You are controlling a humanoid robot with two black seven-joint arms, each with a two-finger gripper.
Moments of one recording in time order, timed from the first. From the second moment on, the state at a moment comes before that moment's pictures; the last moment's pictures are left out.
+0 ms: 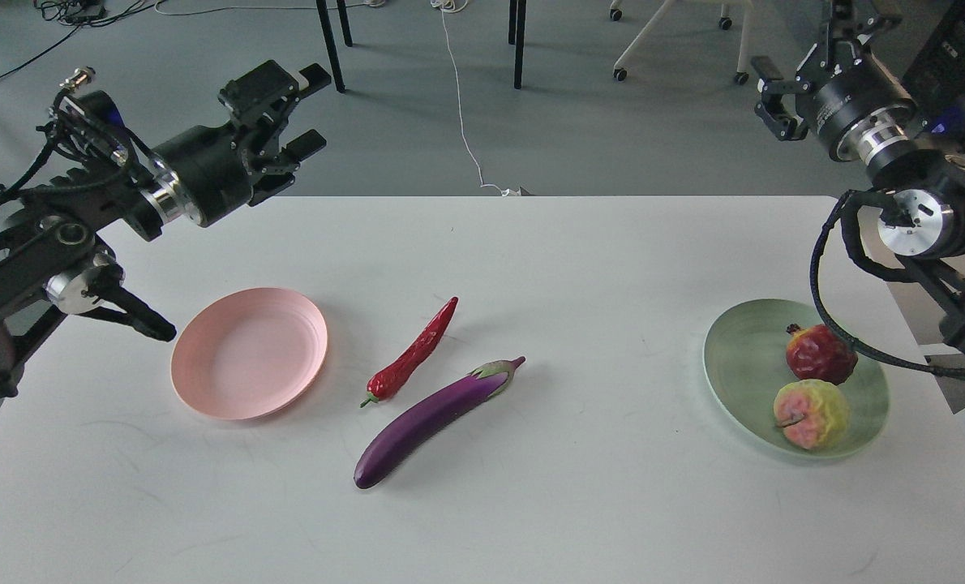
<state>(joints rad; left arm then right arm) -0.78 0.64 -0.65 -1.25 0.85 -0.23 -0.23 0.92 -0.51 0.60 0.81 -0.03 0.14 0.33</state>
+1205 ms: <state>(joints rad) -0.70 0.46 -0.18 -1.33 2.18 -0.07 -0.22 0.49 -0.41 1.01 0.81 0.13 0.34 0.35</state>
